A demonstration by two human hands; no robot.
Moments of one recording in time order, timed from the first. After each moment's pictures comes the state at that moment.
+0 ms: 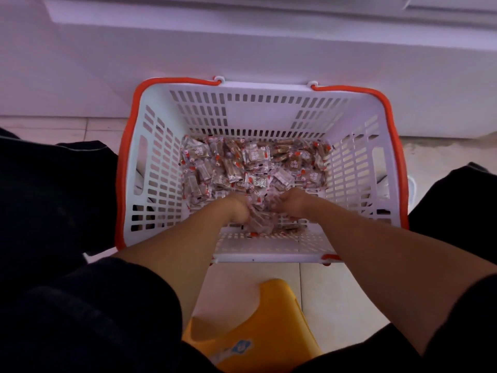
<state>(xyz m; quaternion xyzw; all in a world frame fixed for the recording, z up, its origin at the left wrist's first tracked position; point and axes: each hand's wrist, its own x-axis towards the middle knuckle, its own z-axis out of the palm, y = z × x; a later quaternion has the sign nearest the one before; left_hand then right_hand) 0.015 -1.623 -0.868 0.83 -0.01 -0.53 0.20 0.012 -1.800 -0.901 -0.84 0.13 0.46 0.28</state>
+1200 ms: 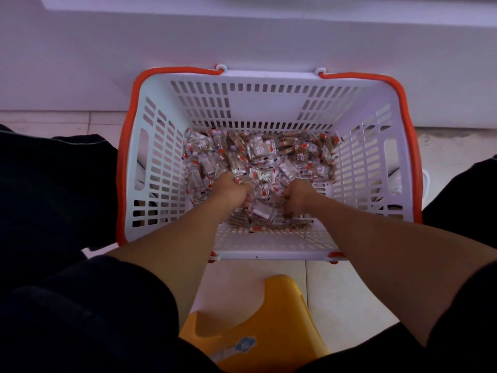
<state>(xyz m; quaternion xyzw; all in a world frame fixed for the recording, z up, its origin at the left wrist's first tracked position) 0.017 -1.612 -0.882 0.73 0.29 -0.35 0.51 0.017 -1.798 -0.912 -0.90 0.02 0.43 0.12</state>
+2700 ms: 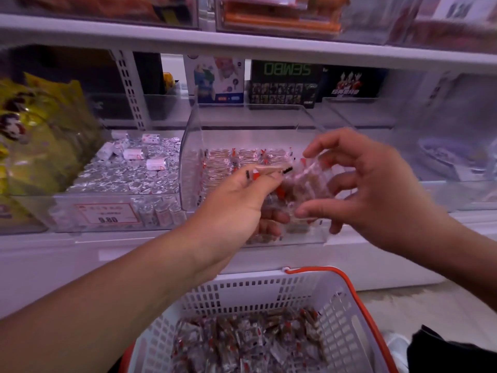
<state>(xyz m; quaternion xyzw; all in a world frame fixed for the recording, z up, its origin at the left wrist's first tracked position) 0.127 -1.635 -0.511 0.60 -0.08 -0.16 0.78 0.102 -1.815 -0.484 -0.85 -0.19 -0.13 0.47</state>
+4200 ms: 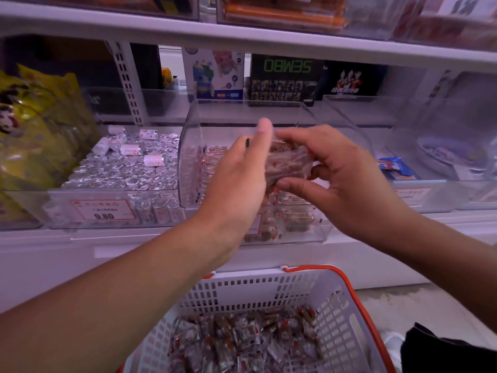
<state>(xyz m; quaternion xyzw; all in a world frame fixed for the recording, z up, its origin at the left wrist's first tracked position) 0.137 -1.643 -0.503 0.67 -0.10 -0.04 0.74 0.122 -1.801 -0.492 -0.89 -0.23 -0.21 0.32</state>
